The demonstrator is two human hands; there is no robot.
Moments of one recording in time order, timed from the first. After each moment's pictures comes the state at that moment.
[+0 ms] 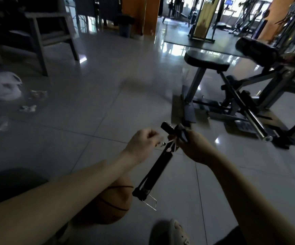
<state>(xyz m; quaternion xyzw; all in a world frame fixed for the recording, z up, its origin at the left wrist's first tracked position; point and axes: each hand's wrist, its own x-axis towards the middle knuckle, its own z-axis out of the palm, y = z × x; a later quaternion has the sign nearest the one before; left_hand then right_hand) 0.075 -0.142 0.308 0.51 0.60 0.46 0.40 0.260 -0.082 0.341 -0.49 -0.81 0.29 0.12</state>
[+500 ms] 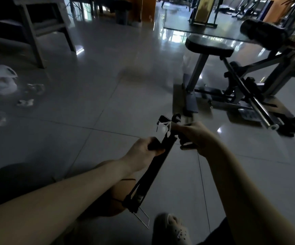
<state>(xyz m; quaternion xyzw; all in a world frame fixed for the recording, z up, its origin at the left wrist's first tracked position) 0.077 -0.148 0.261 0.57 0.57 0.40 0.44 0.249 -0.072 0.342 -0.58 -0.58 0.54 0.20</state>
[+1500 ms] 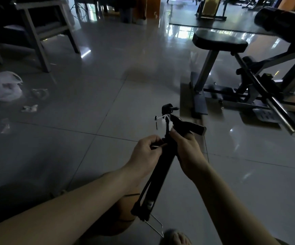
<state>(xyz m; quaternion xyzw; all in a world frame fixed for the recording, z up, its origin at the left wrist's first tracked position) 0.078 -0.095 0.258 0.44 0.59 0.50 0.46 0.202 -0.048 0.289 -0.45 -0.49 0.63 0.40</state>
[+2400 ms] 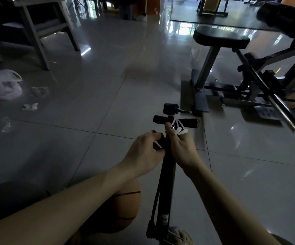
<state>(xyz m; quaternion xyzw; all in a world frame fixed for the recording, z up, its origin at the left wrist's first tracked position) 0.065 -0.097 0.270 0.65 0.60 0.39 0.27 0.197 -0.050 0.282 -0.47 -0.65 0.49 0.35</state>
